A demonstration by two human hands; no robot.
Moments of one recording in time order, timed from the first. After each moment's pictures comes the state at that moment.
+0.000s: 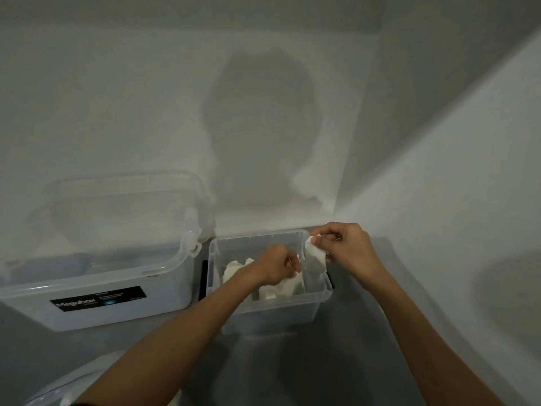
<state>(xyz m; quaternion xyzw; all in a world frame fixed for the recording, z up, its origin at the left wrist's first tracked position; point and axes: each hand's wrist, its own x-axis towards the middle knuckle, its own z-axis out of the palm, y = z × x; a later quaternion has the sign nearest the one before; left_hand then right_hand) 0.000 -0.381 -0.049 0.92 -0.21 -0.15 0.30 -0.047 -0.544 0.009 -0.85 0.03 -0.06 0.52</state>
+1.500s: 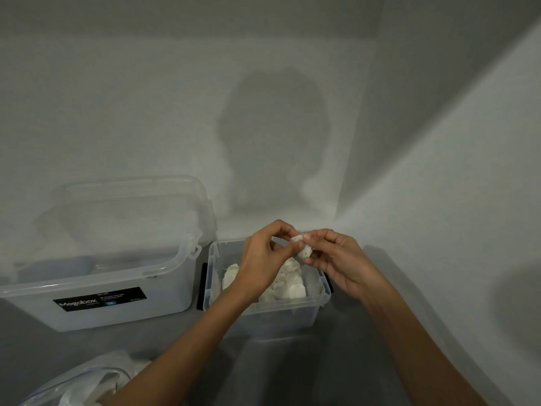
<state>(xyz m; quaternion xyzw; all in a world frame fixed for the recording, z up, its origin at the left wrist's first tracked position) -0.051 -0.377 -0.005 0.79 -0.14 0.10 0.59 -0.056 -0.538 0.007 -0.58 0.03 0.10 0.81</state>
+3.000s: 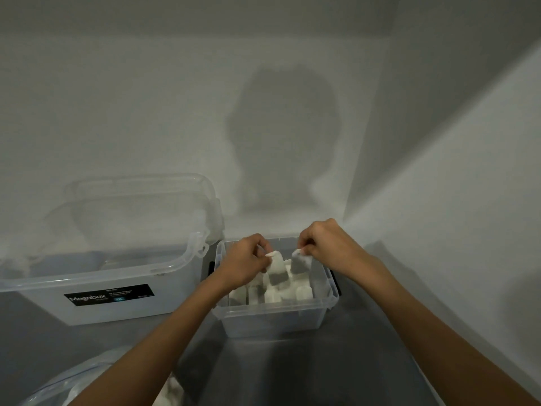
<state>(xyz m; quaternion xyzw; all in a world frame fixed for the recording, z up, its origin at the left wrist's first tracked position) -0.025 -0.325 -0.026 0.89 -0.07 -0.04 0.45 -0.015 -0.523 0.009 -0.96 -0.20 -0.03 0.18</state>
